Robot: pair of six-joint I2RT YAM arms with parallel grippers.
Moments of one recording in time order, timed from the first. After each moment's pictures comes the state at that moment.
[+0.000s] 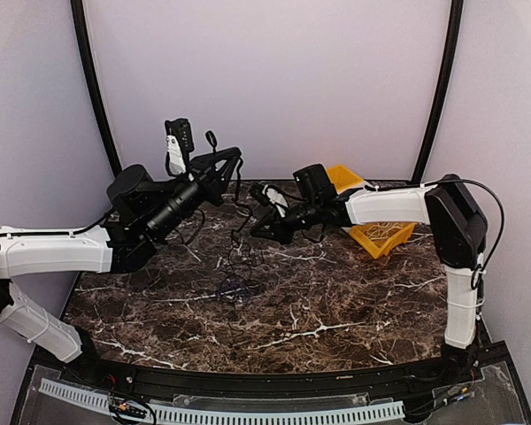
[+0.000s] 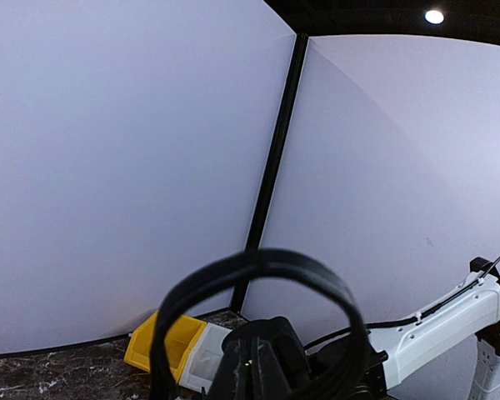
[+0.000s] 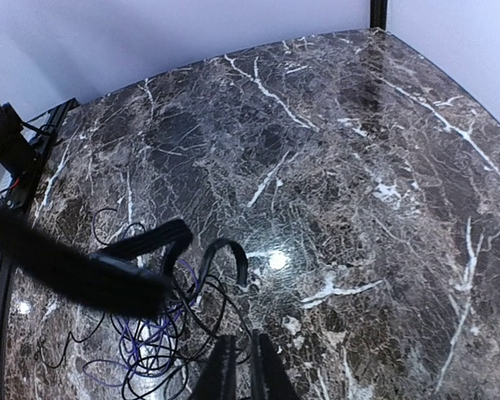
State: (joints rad) left arm -0.88 1.37 0.89 0.80 -0.08 -0.23; right arm 0.72 2.03 1.47 -0.06 -0.66 -0.24
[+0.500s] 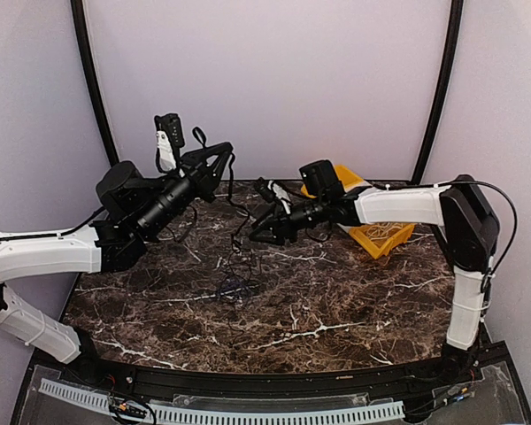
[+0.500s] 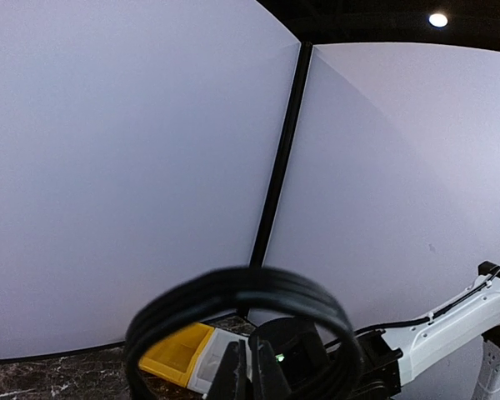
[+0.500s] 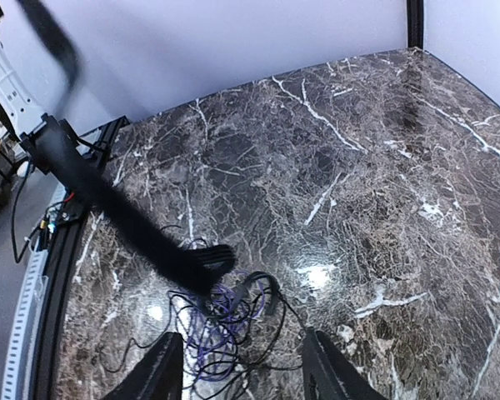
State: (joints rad) left arm -0.88 1.30 0.89 0.74 -0.11 -0.22; right arm 0.73 1.99 1.43 -0.03 -0.80 -0.16
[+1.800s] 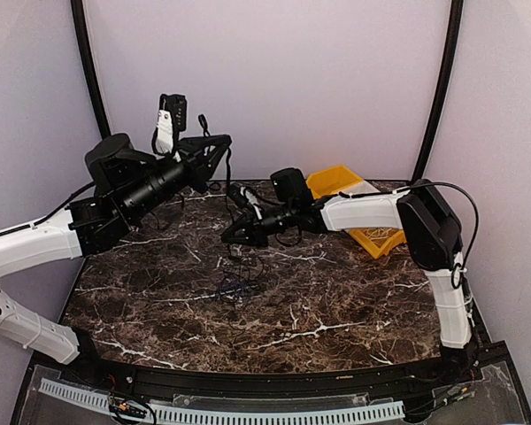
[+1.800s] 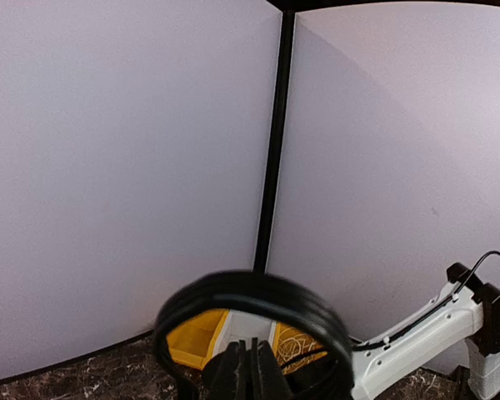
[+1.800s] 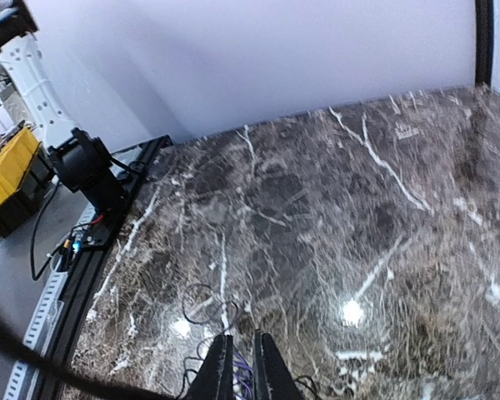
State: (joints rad) left arm -0.88 1.23 1.04 0.36 -0.07 -0.12; right arm 0.79 2.20 1.64 0.10 -0.91 -0.08
